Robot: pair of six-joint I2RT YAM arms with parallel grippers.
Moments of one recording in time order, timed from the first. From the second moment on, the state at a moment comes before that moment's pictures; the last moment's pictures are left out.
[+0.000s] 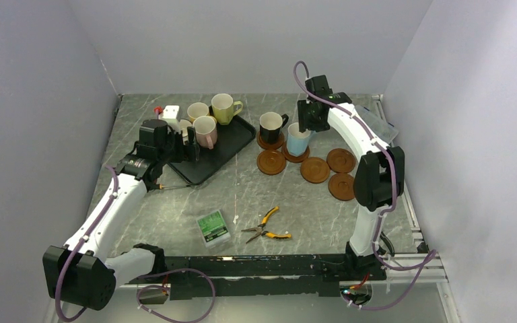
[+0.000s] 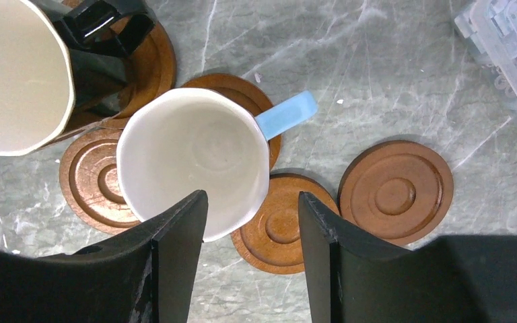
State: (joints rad) left arm -0.24 1.11 0.96 -0.41 -0.02 -0.18; right arm 0.28 1.91 1.72 -0.80 0.12 0.19
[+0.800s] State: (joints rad) left arm -0.24 1.10 0.96 -0.40 -0.01 -0.18; right arm 0.28 1.86 1.54 -0.74 0.13 0.33
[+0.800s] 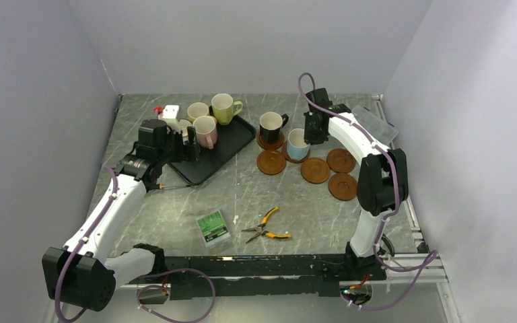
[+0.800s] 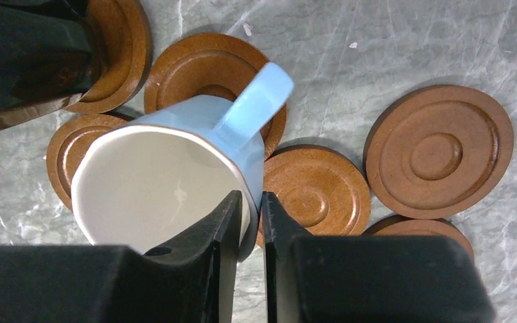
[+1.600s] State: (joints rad) left arm -0.24 1.10 0.95 -0.38 0.00 -0.18; right arm 0.28 1.83 1.52 -0.73 0.18 0.48
